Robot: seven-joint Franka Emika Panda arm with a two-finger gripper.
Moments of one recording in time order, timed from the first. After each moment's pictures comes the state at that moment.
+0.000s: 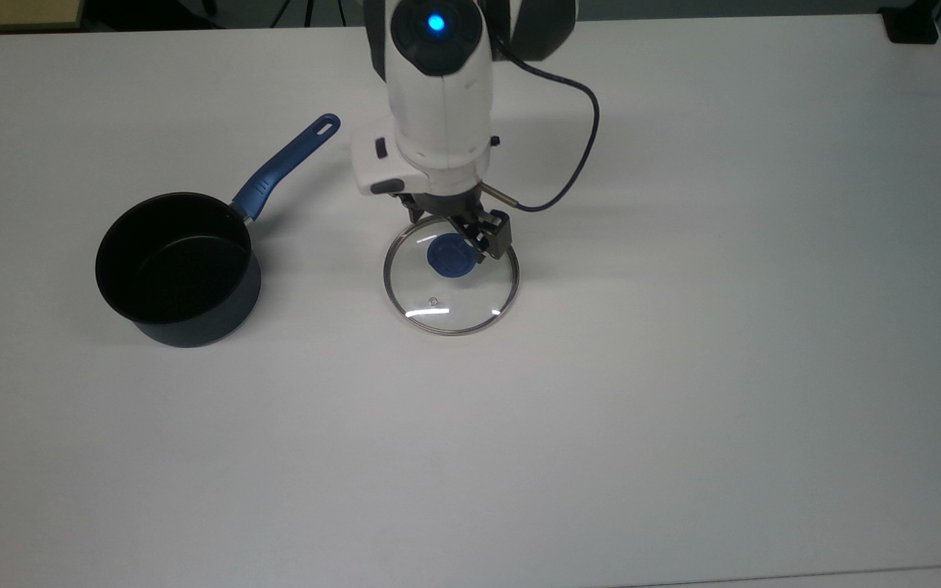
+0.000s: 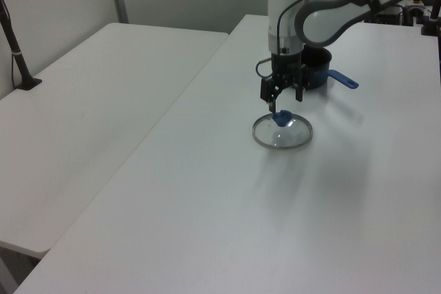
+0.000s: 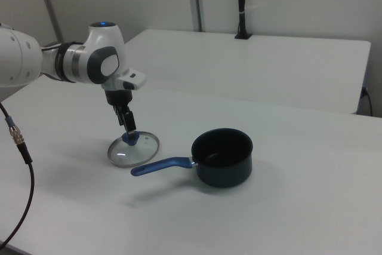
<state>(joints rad) 0.11 0.35 0.04 -1.74 0.00 2.06 0.72</state>
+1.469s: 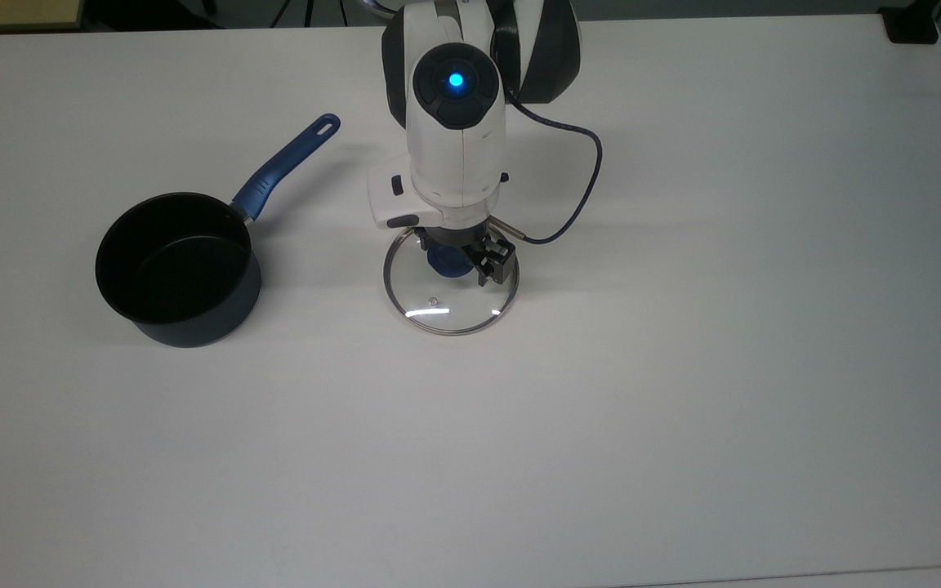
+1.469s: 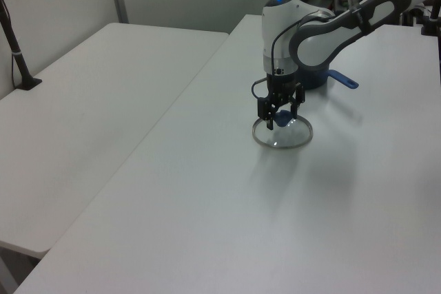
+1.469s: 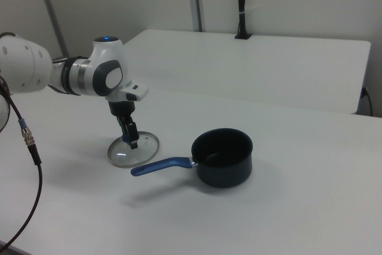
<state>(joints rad) 0.13 0.43 0.04 -1.73 -0.03 2.13 0.74</state>
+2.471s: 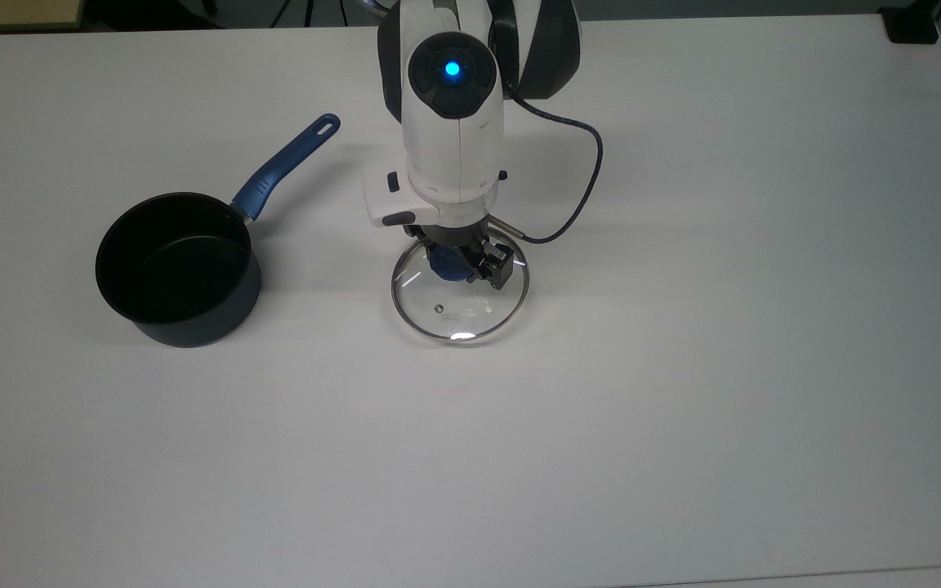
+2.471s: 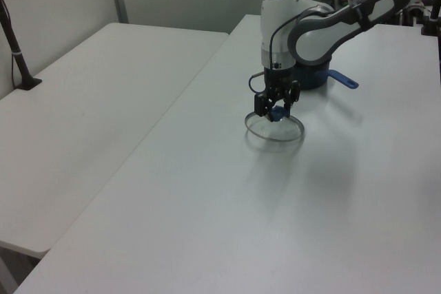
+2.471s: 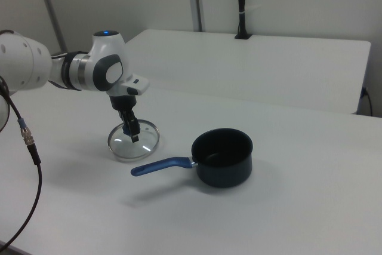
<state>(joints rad) 0.12 0.43 0.04 -1.70 -0.03 2.13 0.74</state>
